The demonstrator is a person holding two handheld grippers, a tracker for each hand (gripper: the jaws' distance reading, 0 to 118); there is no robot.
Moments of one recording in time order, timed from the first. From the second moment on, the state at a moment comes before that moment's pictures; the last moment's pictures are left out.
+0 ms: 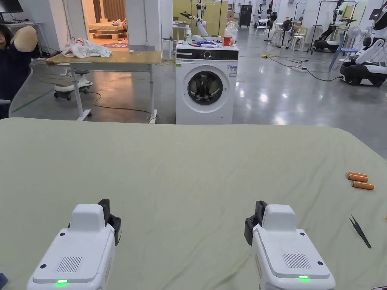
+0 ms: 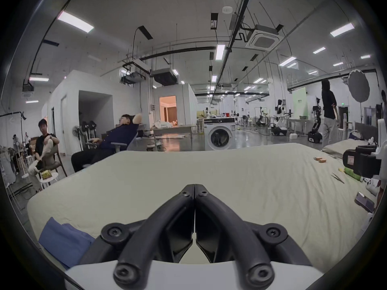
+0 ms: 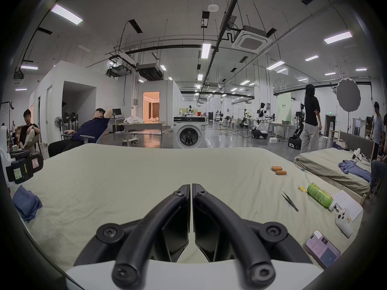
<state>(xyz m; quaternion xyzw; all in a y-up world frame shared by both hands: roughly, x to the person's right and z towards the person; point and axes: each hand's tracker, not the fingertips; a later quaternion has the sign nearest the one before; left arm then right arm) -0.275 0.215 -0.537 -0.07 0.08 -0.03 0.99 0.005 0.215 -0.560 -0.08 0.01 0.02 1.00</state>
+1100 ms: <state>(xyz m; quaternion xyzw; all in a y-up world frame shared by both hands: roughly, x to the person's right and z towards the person) -0.273 0.219 -0.524 -0.04 0.10 -0.02 0.99 -0.001 0.213 -0.553 -0.06 0.02 0.04 1.00</state>
